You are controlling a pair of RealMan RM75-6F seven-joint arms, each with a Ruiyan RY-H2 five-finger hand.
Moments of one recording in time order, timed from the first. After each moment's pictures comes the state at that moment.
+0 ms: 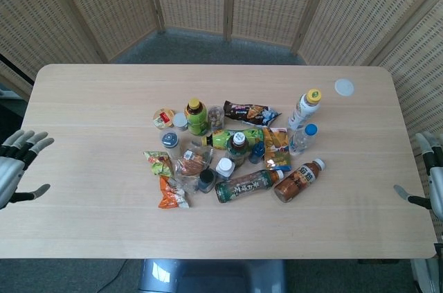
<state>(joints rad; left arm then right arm) -0.26 -0.85 -0.03 -1.66 1.60 1.27 -0.18 0.13 -0.93 0.15 -1.72 -1.37 1.46 -0.14</state>
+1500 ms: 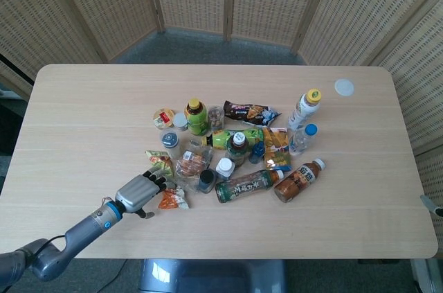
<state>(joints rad) -0.64 -1.41 0.01 -1.53 1.47 0.74 0.14 0.03 -0.88 0.14 -1.72 -1.35 1.55 -0.07</state>
